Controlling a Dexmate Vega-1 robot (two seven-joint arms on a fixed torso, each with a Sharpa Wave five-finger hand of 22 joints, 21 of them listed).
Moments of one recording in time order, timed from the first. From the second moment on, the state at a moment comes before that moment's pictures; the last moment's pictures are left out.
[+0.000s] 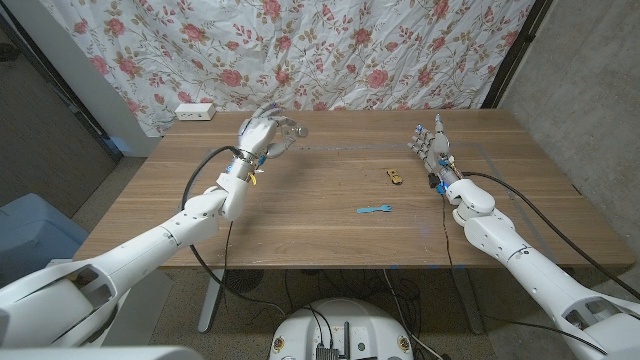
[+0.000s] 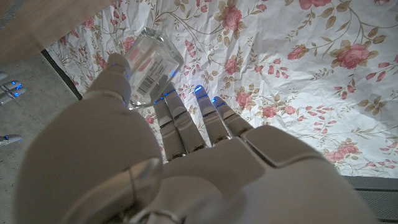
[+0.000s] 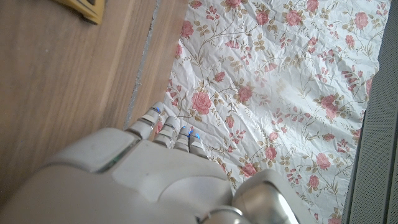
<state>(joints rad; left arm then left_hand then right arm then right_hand) 0.66 0.73 0.74 -1.42 0.75 0.04 0.82 0.89 0.01 0.35 -0.16 0.18 0.76 -0.14 0.39 0.18 0.88 -0.23 0.20 0.20 0.48 -0.05 0.20 0.18 0.18 -0.03 0.19 0.17 -0.84 -0.51 -0.37 -1.30 0.65 0.29 0.03 -0.02 0.06 -0.02 0.18 0.28 -0.03 0.03 0.21 0.22 -0.07 -0.06 0.21 0.35 -0.04 -0.03 0.23 0.42 0.16 0.02 0.21 0.18</state>
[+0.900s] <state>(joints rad) 0.75 0.69 0.64 -1.49 0.53 0.02 0.68 0.88 0.02 0.34 -0.16 0.18 0.76 -0.14 0.37 0.18 0.88 -0.23 0.19 0.20 0.48 -0.05 0.20 0.18 0.17 -0.02 0.19 0.17 -0.84 -0.51 -0.37 -1.30 0.65 0.29 0.03 -0.02 0.06 -0.02 0.18 0.28 -0.03 0.03 0.21 0.22 -0.07 -0.06 0.21 0.35 -0.04 -0.03 0.23 0.42 0.16 0.02 0.21 0.18</state>
